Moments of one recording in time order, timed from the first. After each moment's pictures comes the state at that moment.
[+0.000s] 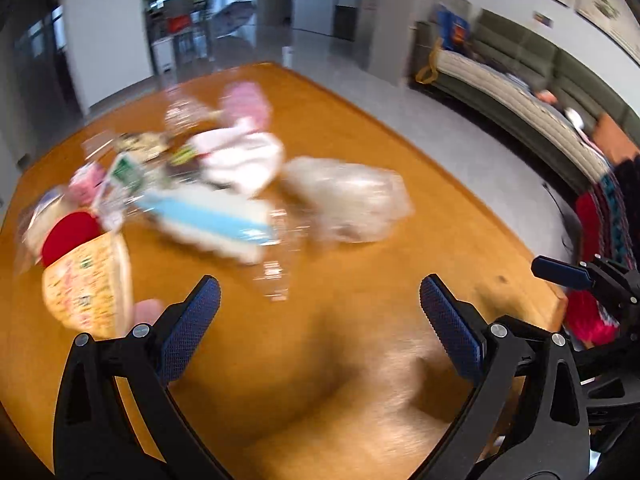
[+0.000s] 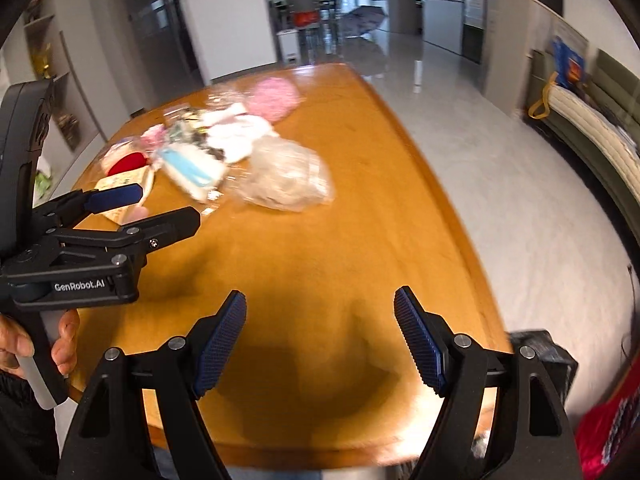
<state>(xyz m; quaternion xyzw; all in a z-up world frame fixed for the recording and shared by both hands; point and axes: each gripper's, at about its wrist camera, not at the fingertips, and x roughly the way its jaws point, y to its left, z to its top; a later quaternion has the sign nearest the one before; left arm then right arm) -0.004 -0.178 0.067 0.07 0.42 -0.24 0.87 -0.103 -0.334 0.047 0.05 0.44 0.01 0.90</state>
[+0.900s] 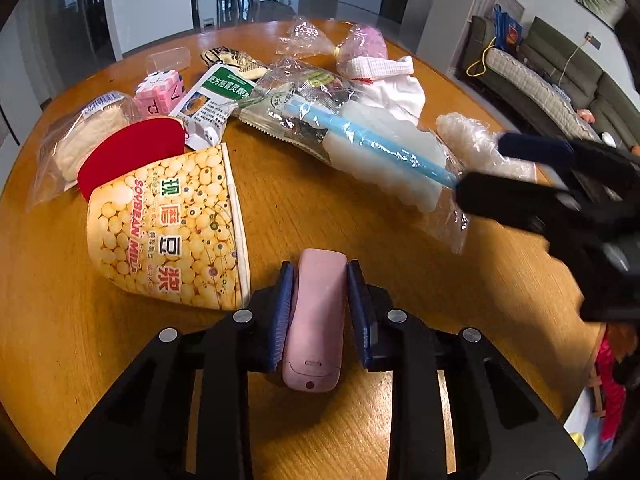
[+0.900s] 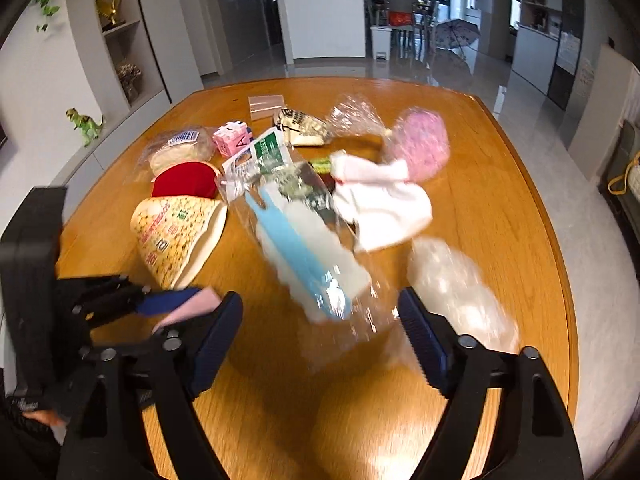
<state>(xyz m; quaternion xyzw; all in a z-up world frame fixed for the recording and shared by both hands) 0.019 -0.079 0.018 0.04 0.48 -0.19 0.86 0.027 -0.221 0.057 -0.03 0.44 0.14 0.89</state>
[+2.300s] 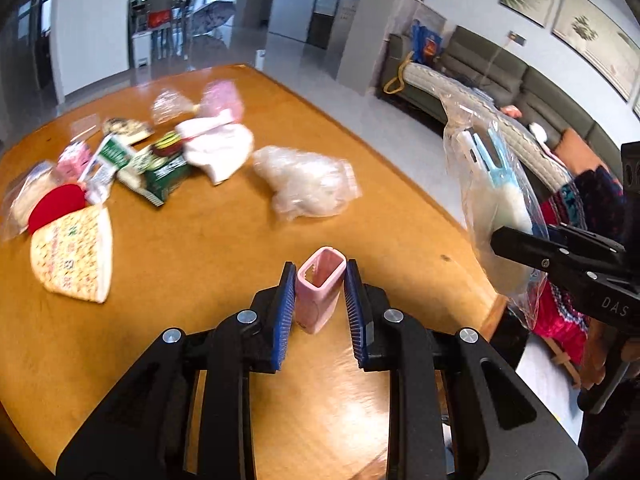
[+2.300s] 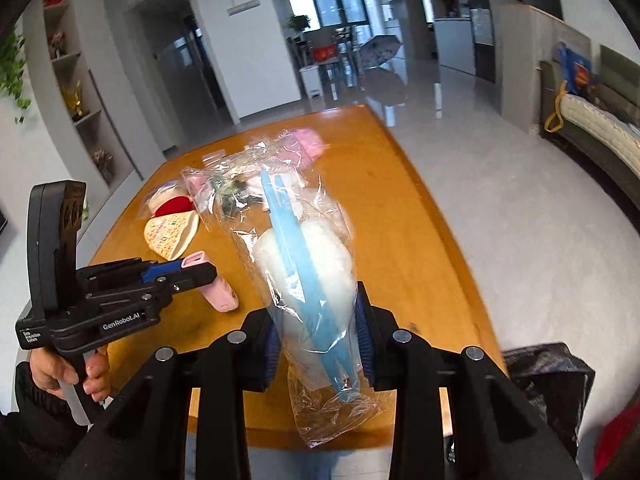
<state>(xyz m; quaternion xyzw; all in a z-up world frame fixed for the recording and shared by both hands) -0.059 -0.171 0.082 0.04 0.42 -0.32 0.85 -0.153 -0.363 0.093 0.10 0.37 0.04 0.92</state>
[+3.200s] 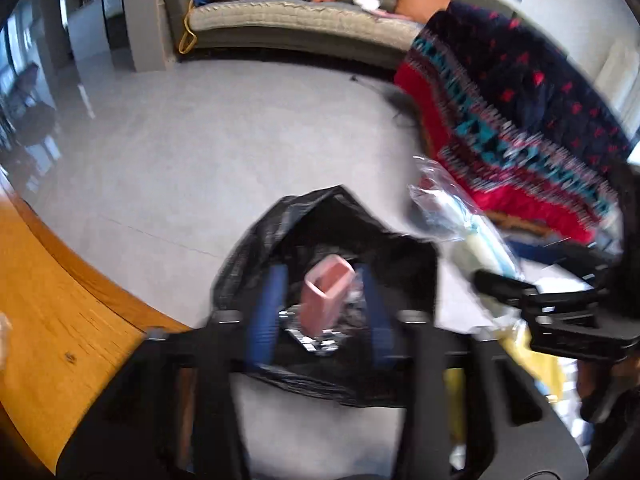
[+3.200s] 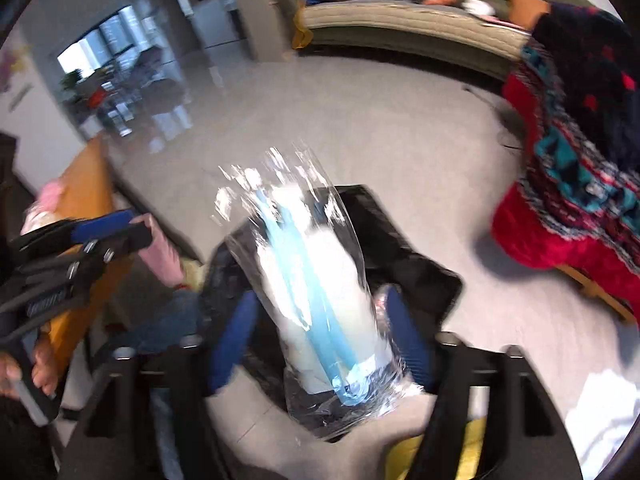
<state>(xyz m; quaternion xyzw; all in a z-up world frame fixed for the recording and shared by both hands) -0.198 -0.484 0.026 0.25 0.39 -0.53 0.71 -0.357 -0.553 -0.002 0.26 0.40 -0.32 0.82</state>
